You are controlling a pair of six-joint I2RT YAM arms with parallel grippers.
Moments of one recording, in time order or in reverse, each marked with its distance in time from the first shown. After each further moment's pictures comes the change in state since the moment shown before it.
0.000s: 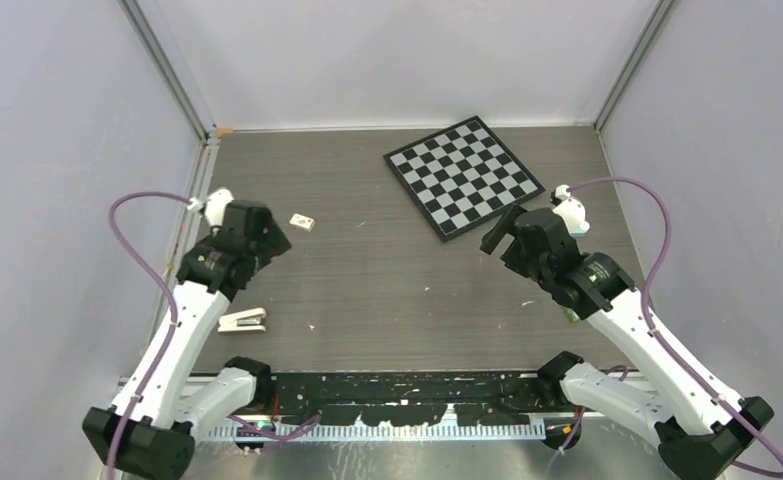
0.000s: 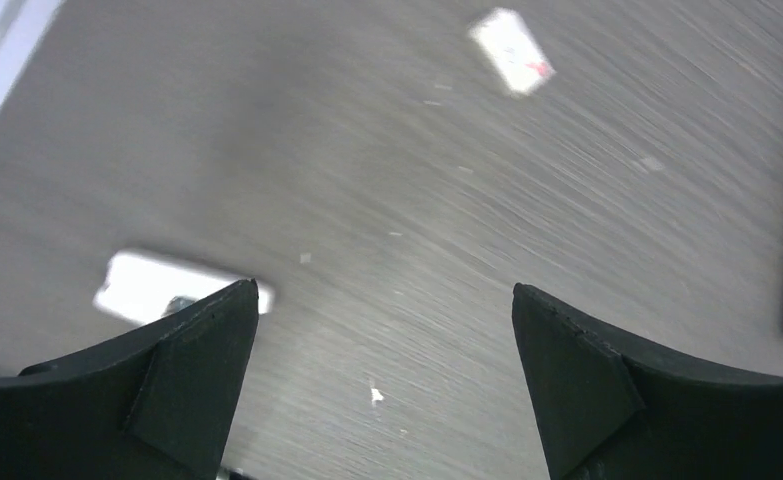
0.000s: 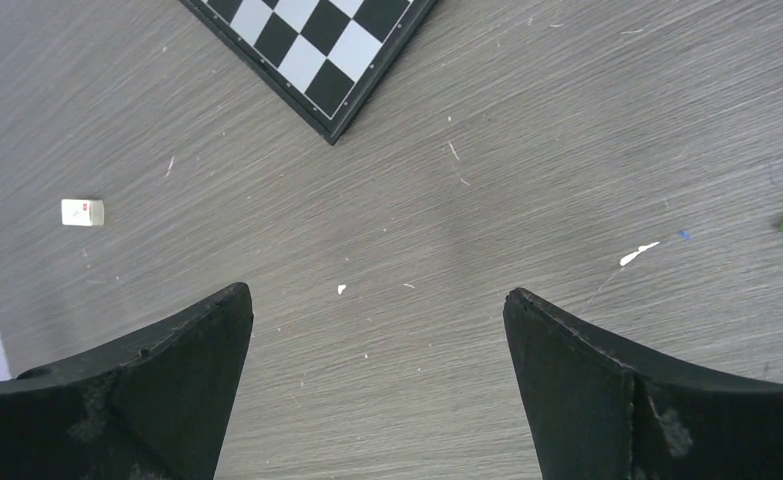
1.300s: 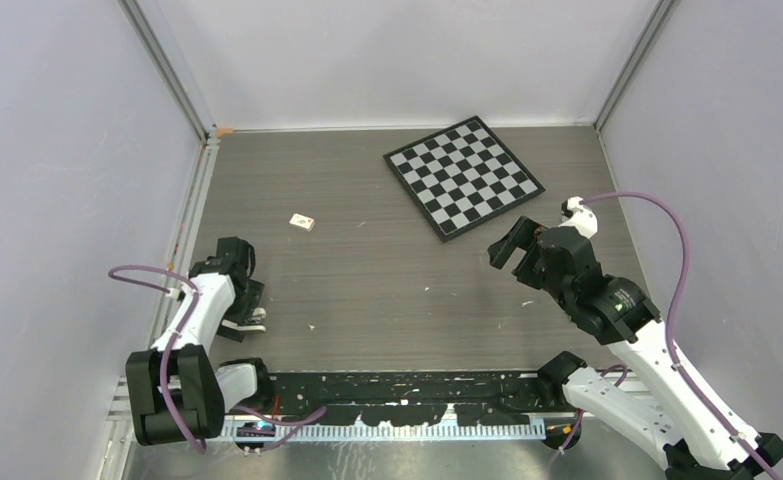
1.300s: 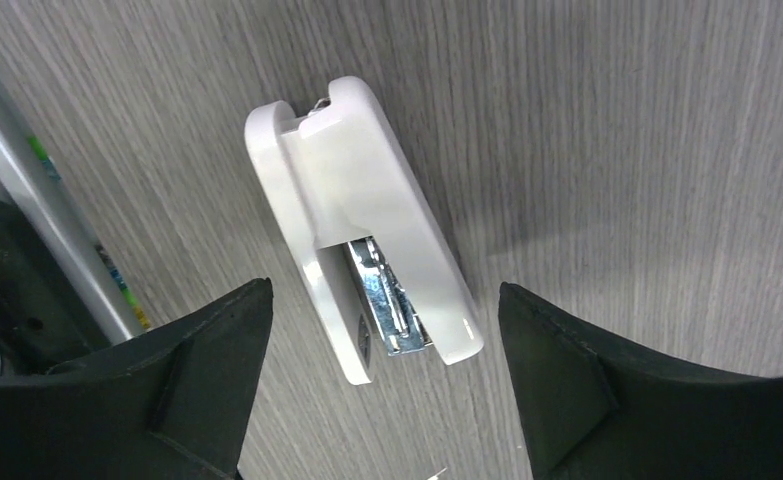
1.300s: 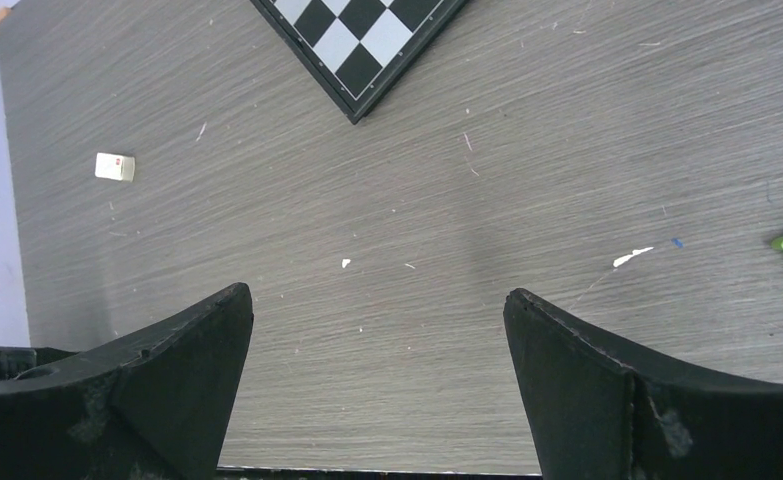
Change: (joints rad) left arm 0.476 0.194 -0.373 -0.052 0.095 -0.525; right arm 0.000 -0.189 -0.068 0.010 -0.074 -0.102
